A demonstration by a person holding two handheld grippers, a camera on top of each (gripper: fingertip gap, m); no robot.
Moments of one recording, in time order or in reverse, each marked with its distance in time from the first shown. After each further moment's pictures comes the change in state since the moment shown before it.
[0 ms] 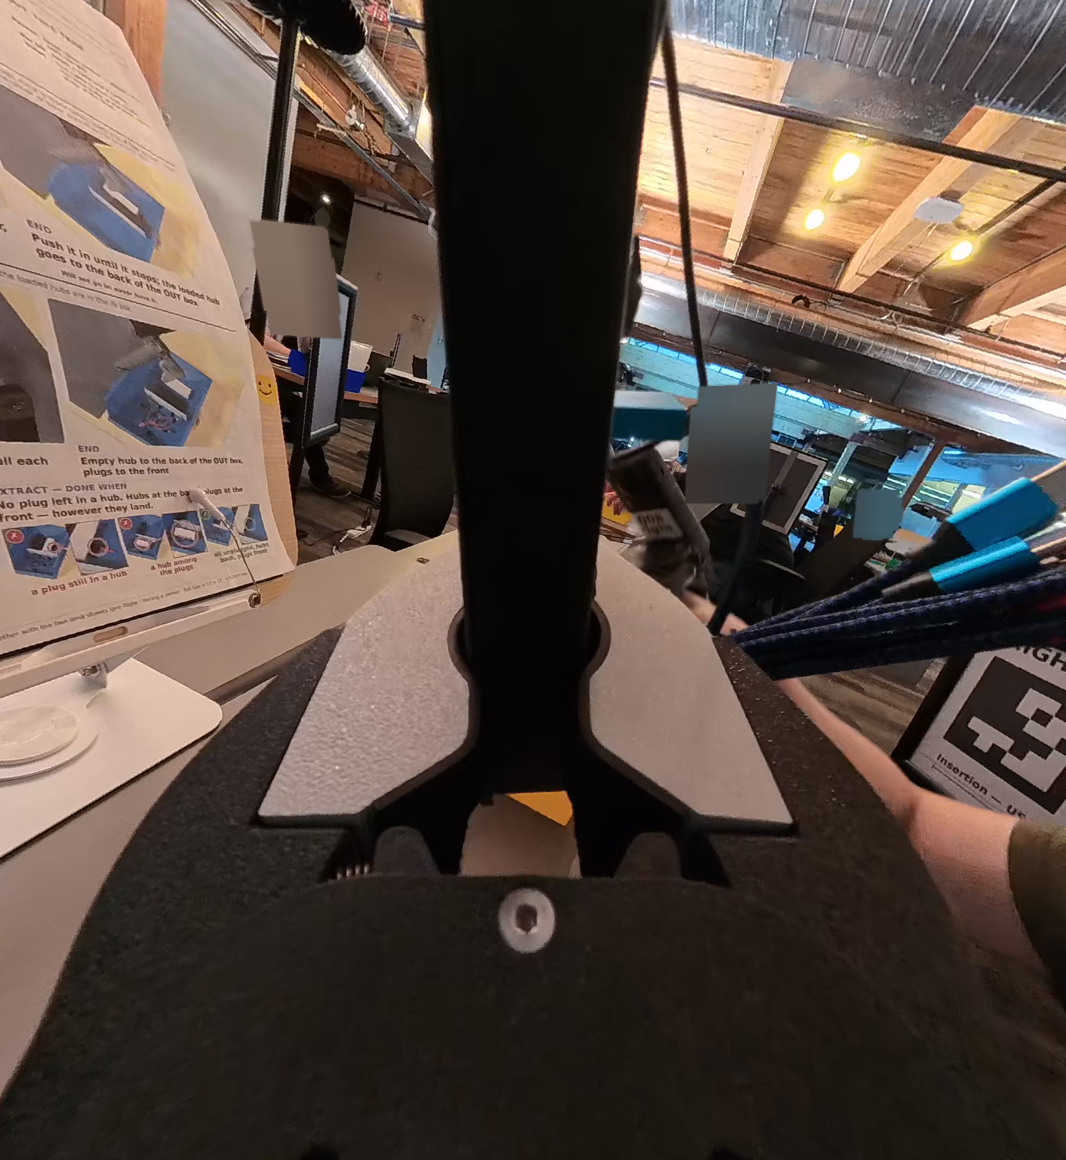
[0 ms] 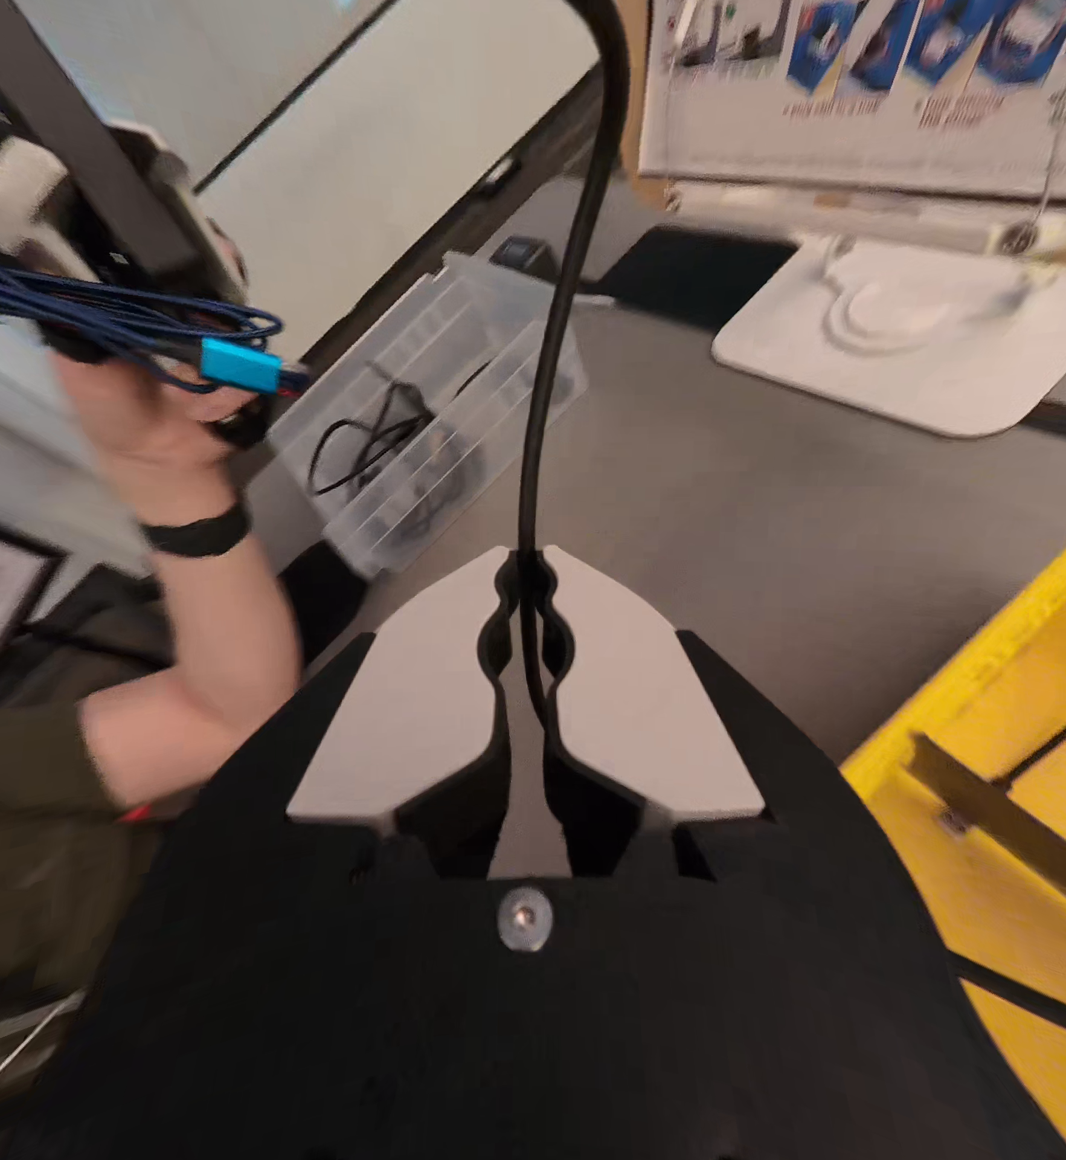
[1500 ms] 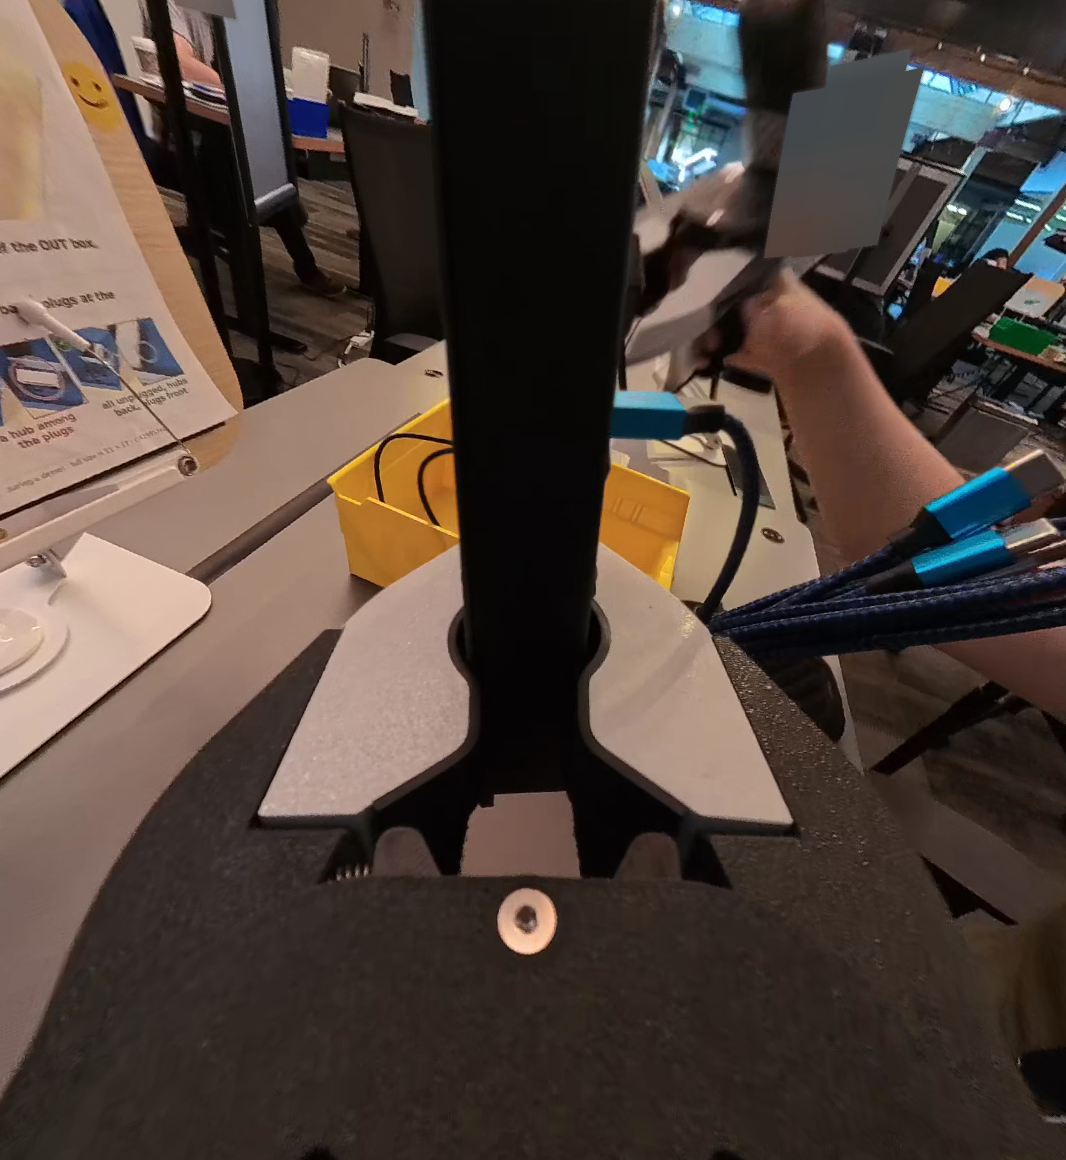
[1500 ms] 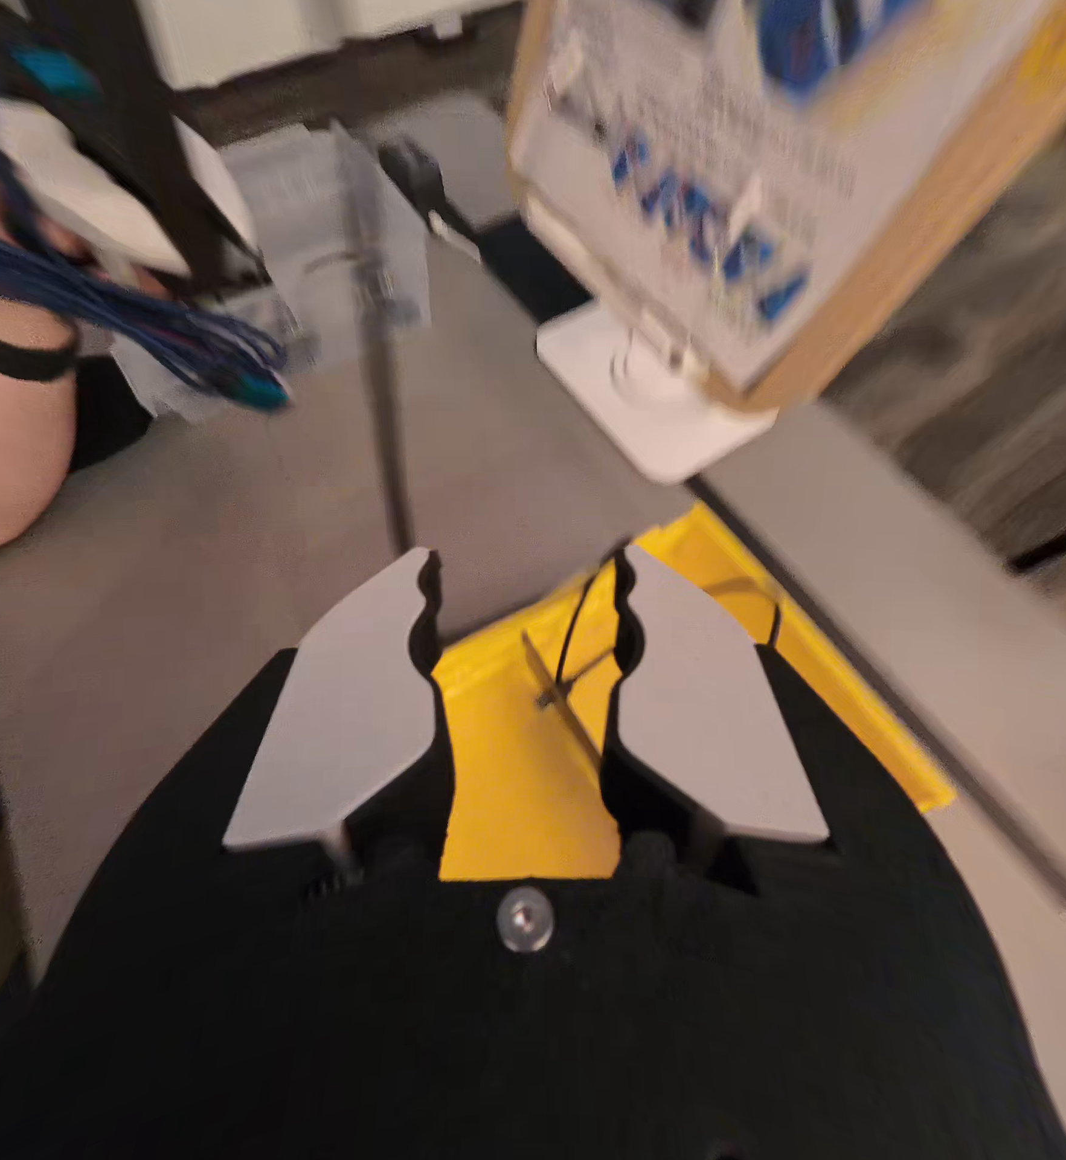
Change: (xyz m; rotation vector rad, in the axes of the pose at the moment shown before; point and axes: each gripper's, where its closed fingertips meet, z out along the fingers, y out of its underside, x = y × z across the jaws) left arm -0.011 0.095 0.066 -0.390 -0.025 0.093; right arm 0.085 -0.042 -0.097 -0.122 0.135 -0.443
